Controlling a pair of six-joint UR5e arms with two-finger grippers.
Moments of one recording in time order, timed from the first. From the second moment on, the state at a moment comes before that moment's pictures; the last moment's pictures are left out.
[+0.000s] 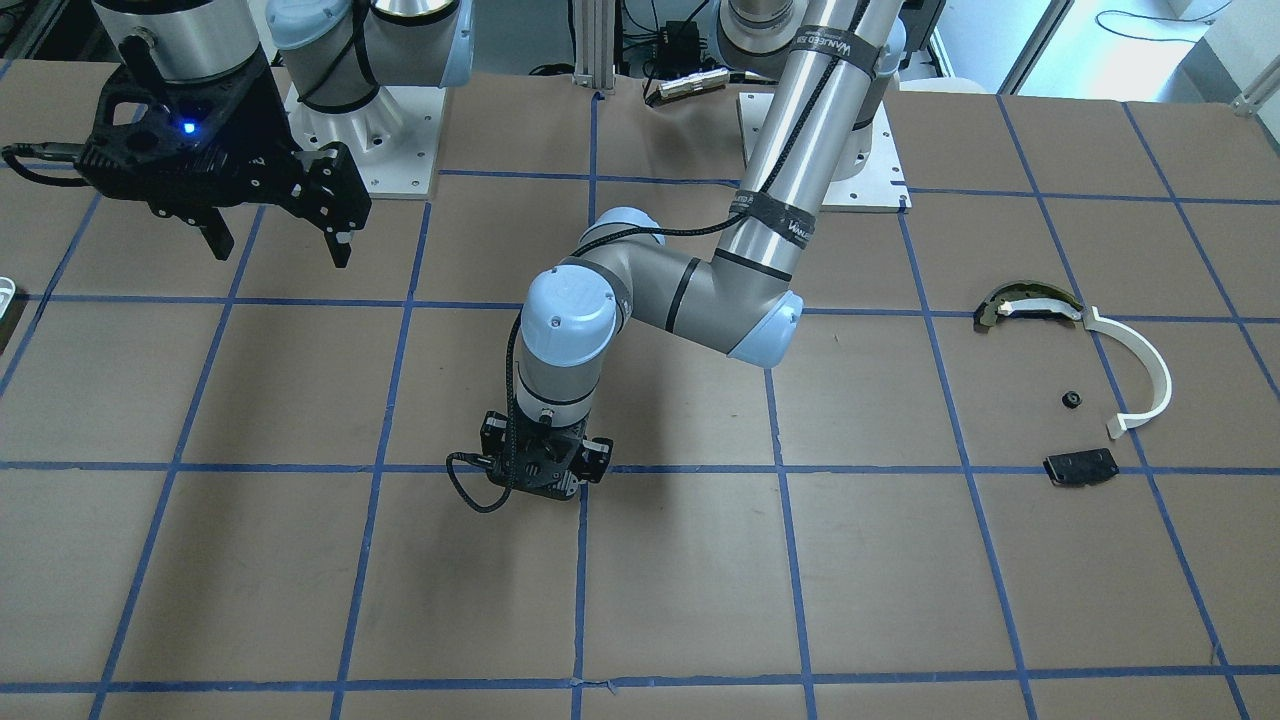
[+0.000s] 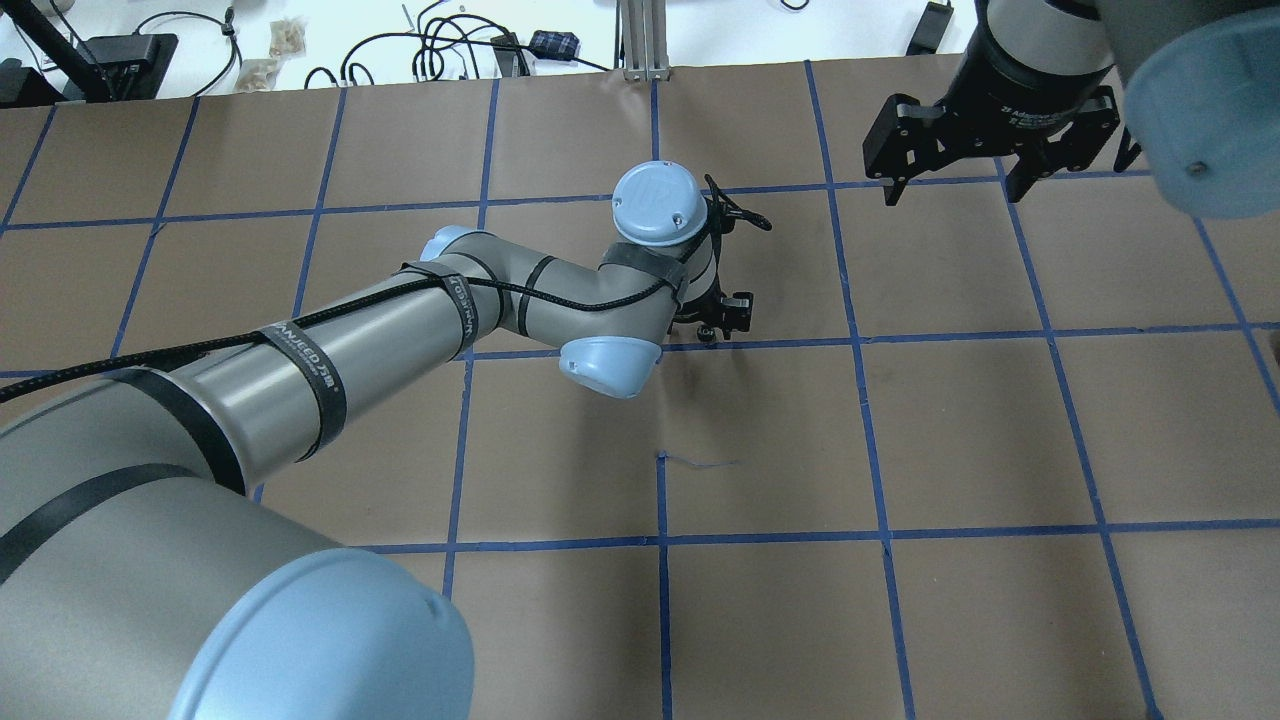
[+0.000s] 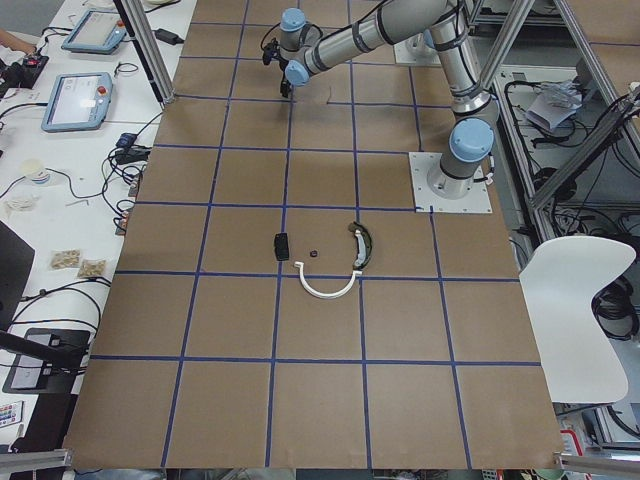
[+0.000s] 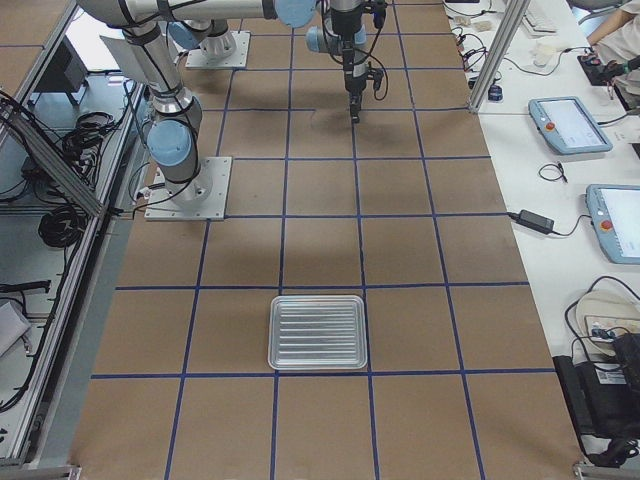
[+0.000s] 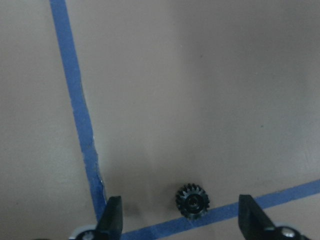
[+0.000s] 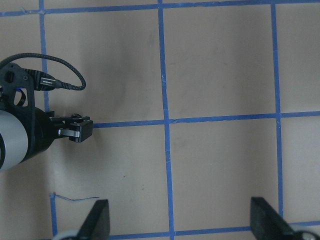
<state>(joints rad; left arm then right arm) -2.00 -2.21 -1.63 -0.71 1.50 -0.23 1.59 -1.59 1.57 -1.68 -1.60 0.06</state>
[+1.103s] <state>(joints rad) -1.96 -2.17 -1.62 -0.75 1.54 -0.17 1.59 -1.54 1.51 -1.60 -1.60 0.06</state>
